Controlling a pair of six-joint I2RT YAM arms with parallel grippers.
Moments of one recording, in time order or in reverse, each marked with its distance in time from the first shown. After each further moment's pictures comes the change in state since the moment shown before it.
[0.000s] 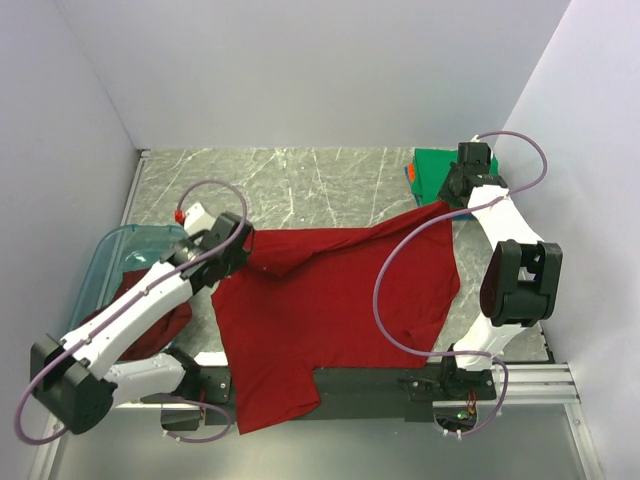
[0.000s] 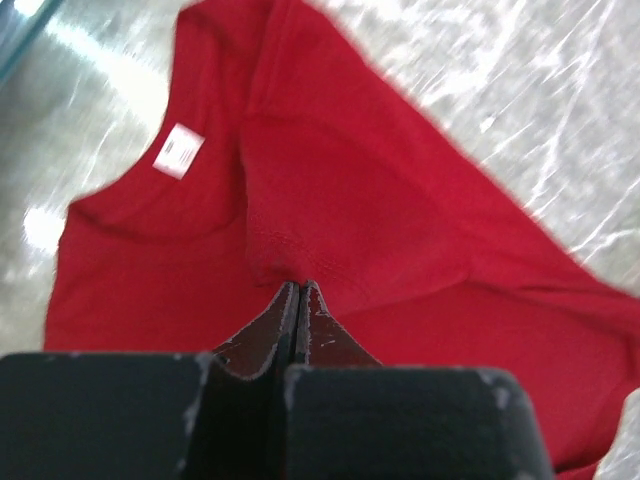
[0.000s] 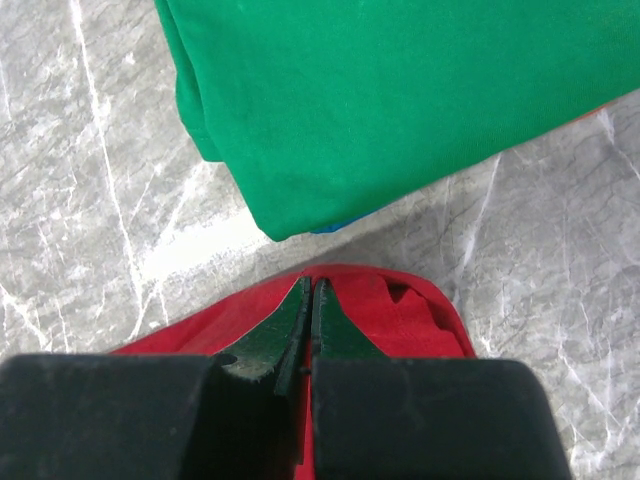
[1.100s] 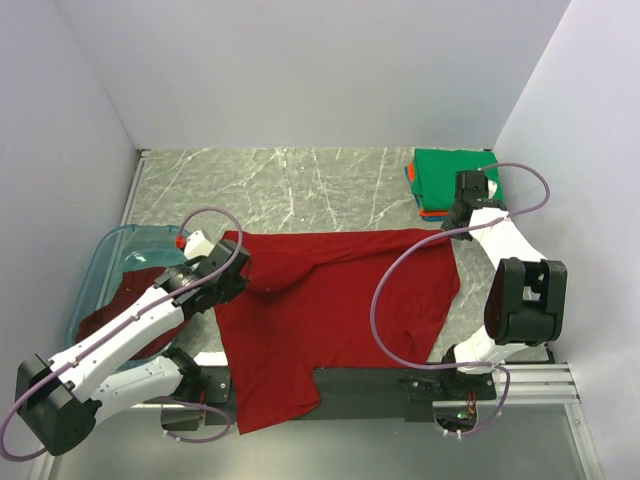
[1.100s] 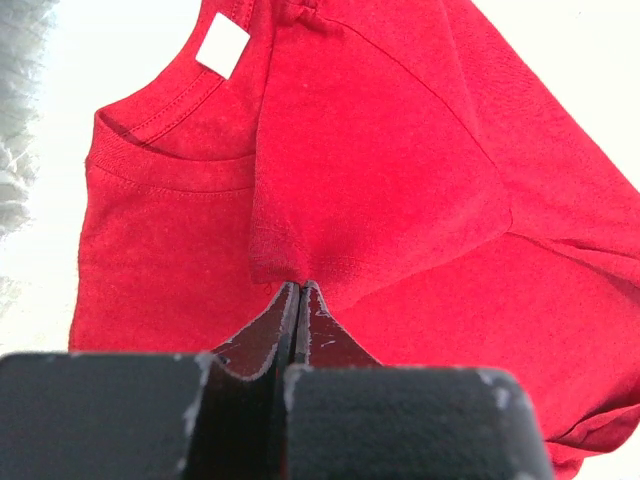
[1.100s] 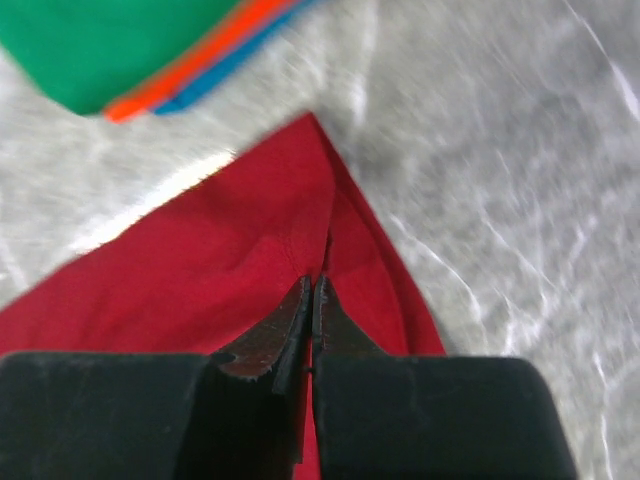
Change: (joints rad) left arm -0.087 -0.160 -0.200 -0.034 0.073 -0.069; right arm -0.006 -0.131 -0.241 -0.068 0.118 0.049
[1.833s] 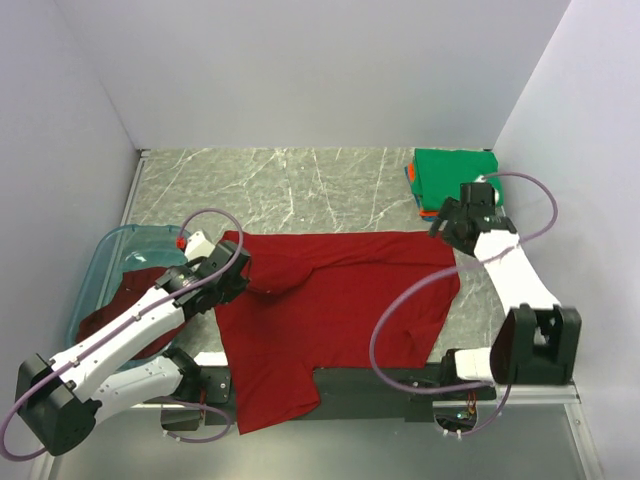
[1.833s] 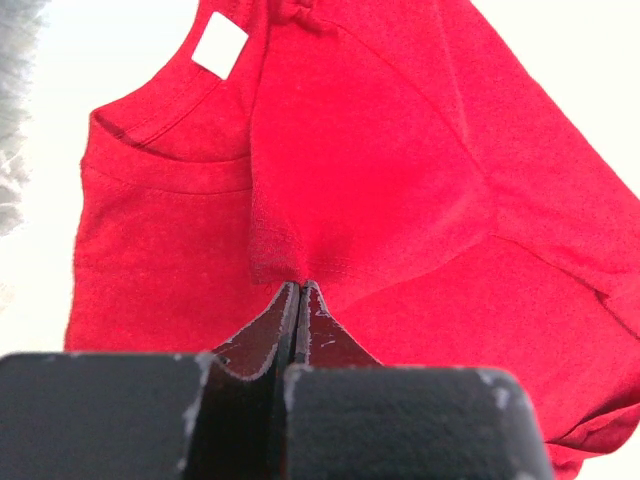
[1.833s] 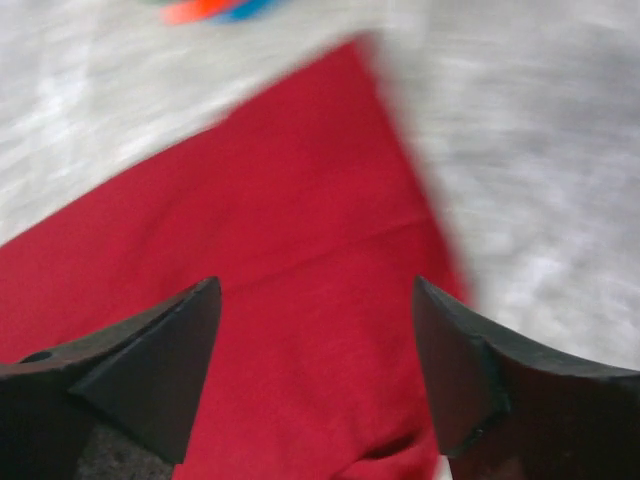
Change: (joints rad) left arm 0.000 -0.003 -0.017 0.019 0.001 0.002; right arm 0.023 -0.225 -0.115 -0.069 -0.080 0.010
